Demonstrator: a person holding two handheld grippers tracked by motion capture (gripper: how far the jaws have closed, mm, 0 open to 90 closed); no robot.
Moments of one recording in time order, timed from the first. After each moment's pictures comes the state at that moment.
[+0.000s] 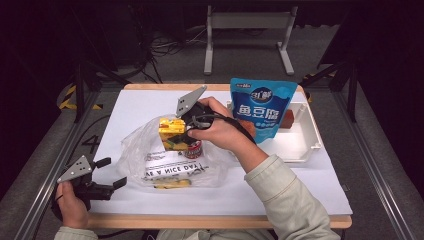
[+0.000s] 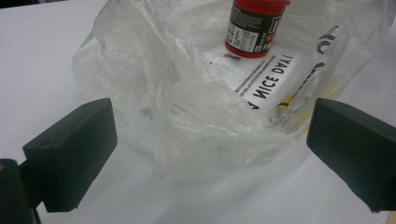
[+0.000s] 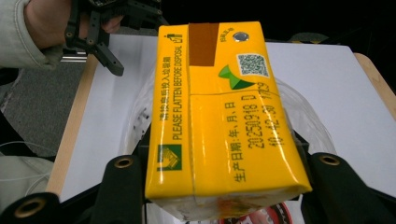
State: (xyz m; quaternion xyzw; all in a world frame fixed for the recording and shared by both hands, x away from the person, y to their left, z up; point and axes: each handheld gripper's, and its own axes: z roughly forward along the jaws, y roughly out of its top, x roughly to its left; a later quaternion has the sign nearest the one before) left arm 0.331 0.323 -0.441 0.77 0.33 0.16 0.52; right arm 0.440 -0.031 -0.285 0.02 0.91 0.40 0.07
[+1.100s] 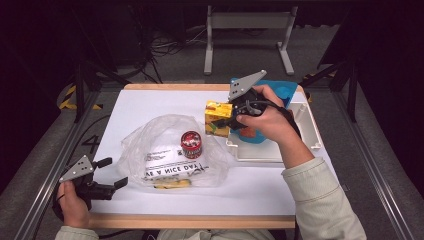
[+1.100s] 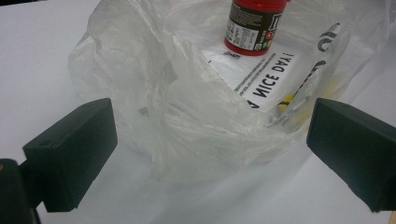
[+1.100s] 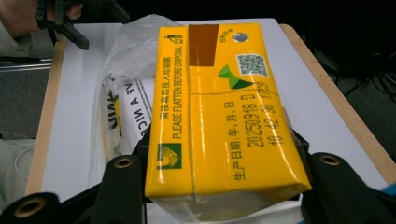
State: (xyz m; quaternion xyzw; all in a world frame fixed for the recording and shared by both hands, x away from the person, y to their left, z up) left arm 0.333 0.321 -0.442 0.78 0.33 0.16 0.51; right arm 0.447 -0.143 -0.254 0.09 0.90 0.41 0.11
